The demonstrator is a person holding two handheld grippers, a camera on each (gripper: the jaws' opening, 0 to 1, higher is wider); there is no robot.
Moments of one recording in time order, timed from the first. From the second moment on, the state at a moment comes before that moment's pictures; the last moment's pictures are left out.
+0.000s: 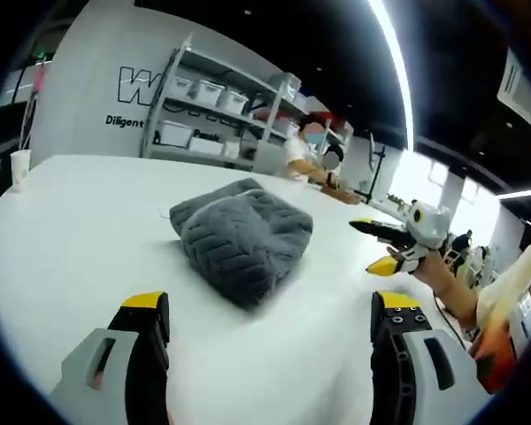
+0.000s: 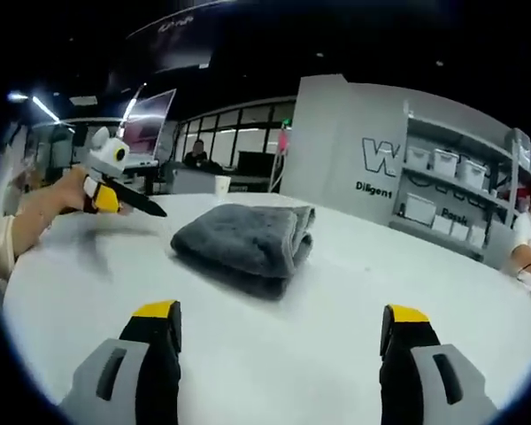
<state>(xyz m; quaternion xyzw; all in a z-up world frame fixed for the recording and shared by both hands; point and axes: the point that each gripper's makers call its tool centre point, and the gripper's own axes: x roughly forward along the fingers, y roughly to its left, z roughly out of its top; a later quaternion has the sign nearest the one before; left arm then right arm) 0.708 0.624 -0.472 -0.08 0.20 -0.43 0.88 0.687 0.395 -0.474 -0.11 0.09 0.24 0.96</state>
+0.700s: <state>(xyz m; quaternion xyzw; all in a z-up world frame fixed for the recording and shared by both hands) 0.706 0.625 -0.468 -0.09 0.19 -0.43 0.88 0.685 0.474 -0.485 -0.43 0.04 0.23 0.87</state>
